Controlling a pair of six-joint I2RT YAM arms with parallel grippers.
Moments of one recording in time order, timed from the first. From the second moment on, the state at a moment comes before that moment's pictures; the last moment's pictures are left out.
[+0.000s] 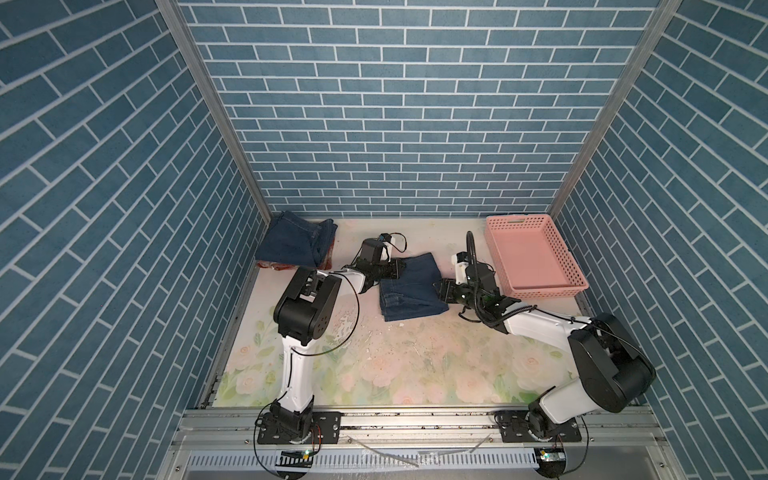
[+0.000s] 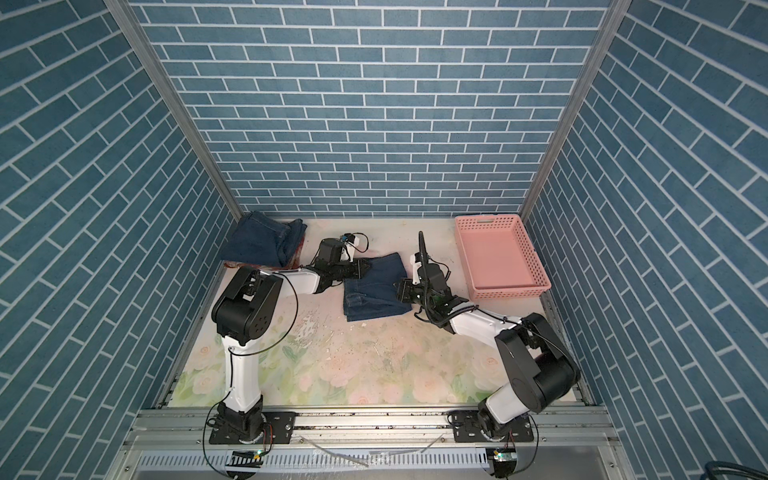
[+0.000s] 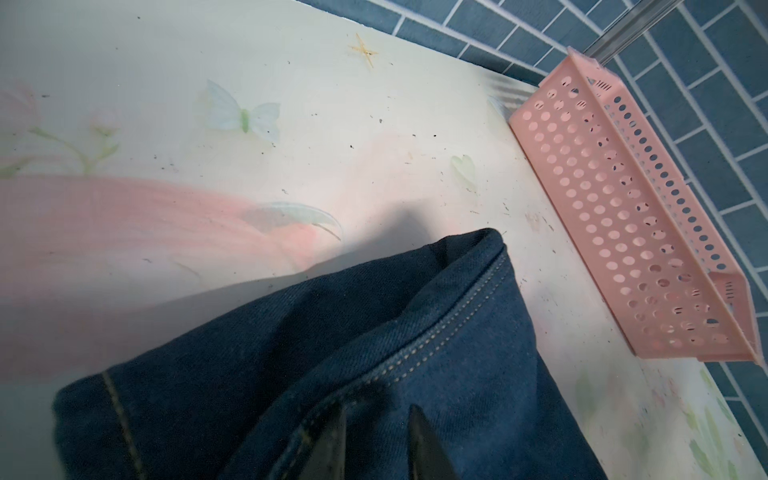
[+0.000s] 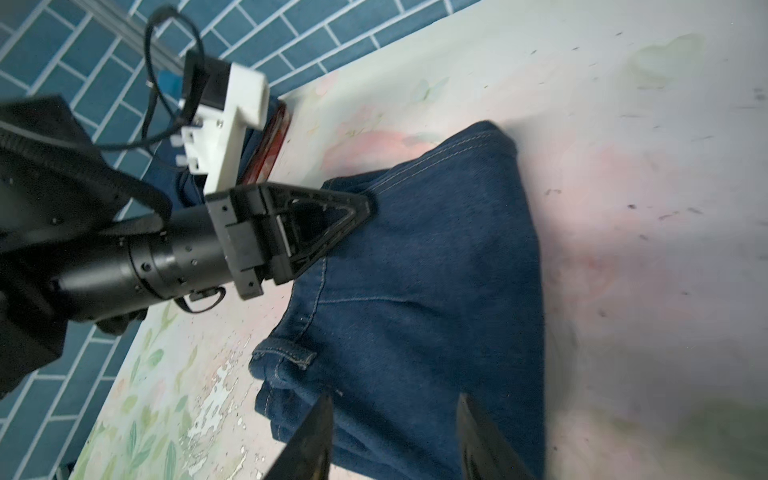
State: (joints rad) left arm -0.40 2.09 1.22 0.27 0.37 -0.41; right arm 0.62 1.55 0.74 0.28 -0.17 0.54
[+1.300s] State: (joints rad) left arm -0.38 2.11 1.19 0.35 0.41 -0.48; right arm 0.94 2.08 0.90 0.75 0.17 0.41
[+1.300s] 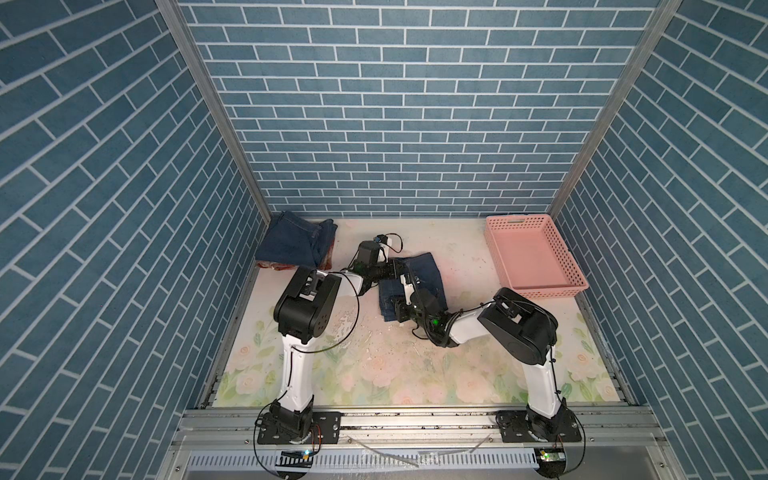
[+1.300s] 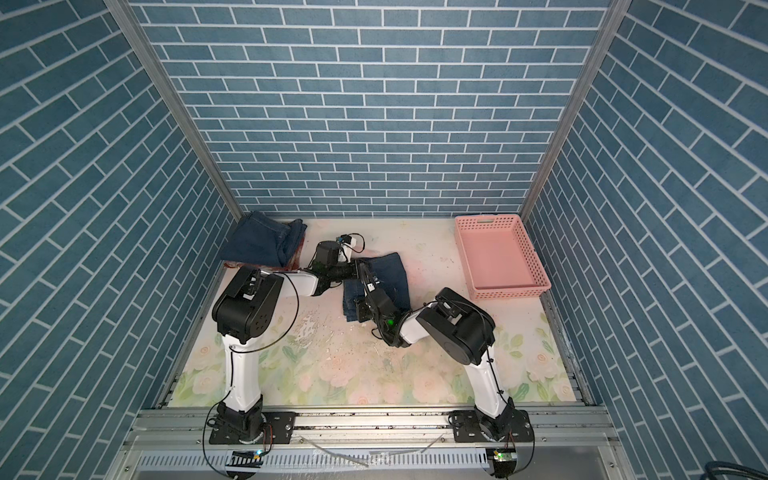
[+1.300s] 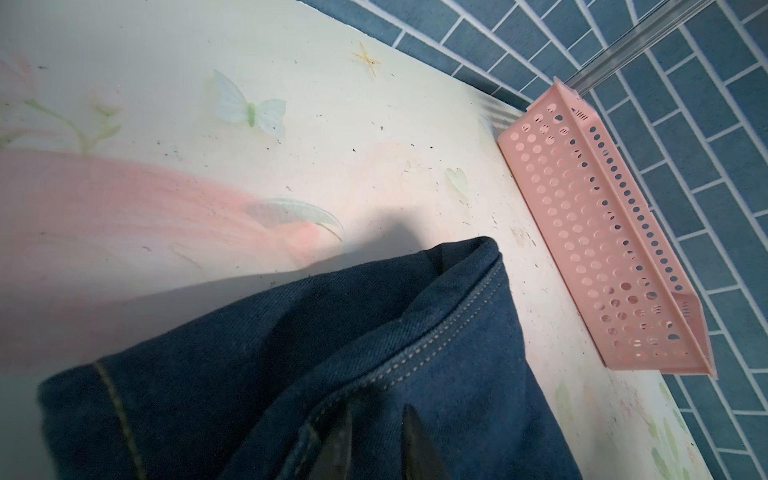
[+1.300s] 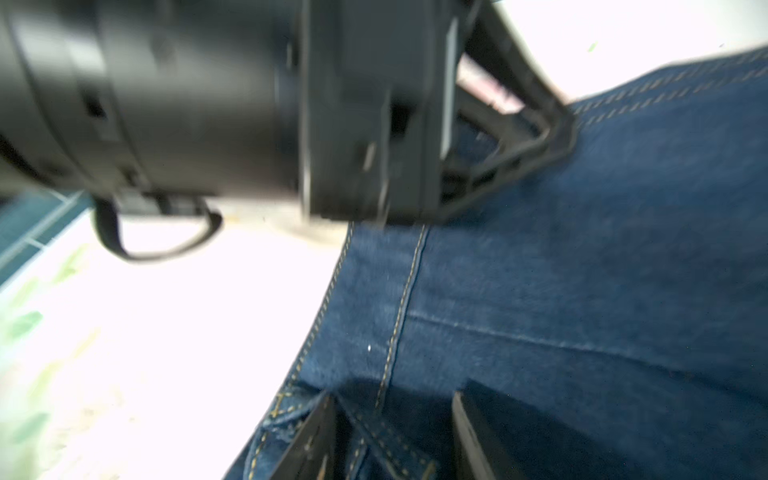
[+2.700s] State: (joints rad) left arm -0.38 2.12 1.15 0.41 0.43 -0.51; right arm 0.55 1.91 1.15 0.43 -0.05 0.69
